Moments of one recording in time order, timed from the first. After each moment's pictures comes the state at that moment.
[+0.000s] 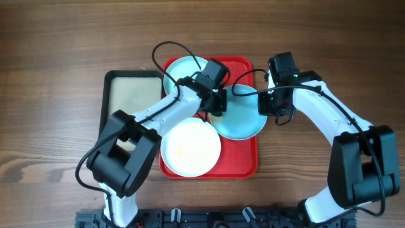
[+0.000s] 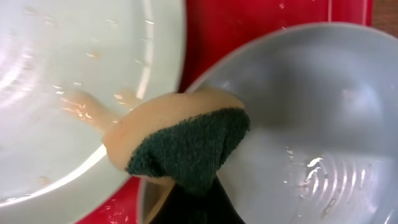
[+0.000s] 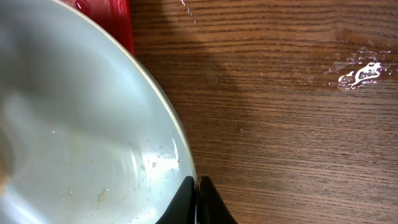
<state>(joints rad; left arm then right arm) -0.63 1.96 1.29 -0.51 0.11 -0.54 0.22 1.75 1.10 -0.77 -0.07 0.24</state>
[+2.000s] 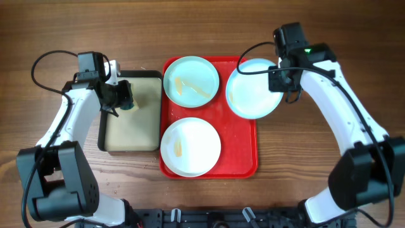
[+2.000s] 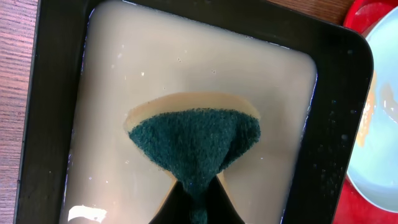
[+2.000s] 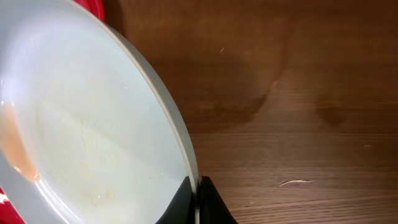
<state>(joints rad) 0.12 1.69 1.06 -0.60 0.18 -0.12 0.22 1.73 1.44 -1.03 0.19 0.20</state>
